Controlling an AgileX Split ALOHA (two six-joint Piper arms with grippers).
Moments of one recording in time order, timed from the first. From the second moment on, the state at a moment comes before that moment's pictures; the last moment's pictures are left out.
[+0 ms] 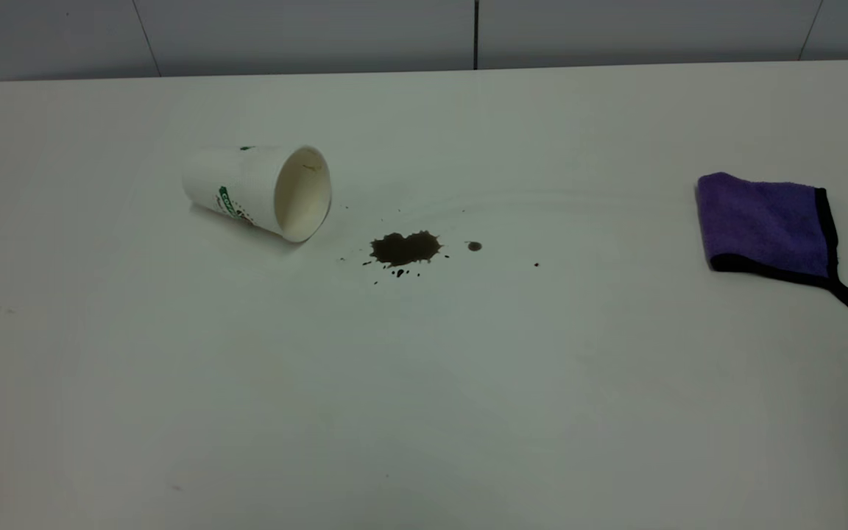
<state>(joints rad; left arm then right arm) 0.03 -0.02 -0.49 -0.01 1.12 0.02 -0.01 -0.02 -0.48 0.04 1.12 -0.04</state>
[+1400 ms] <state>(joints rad) 0.03 0.84 -0.74 0.07 0.69 0.07 -0.01 -0.02 -0.48 0.04 1.12 -0.04</state>
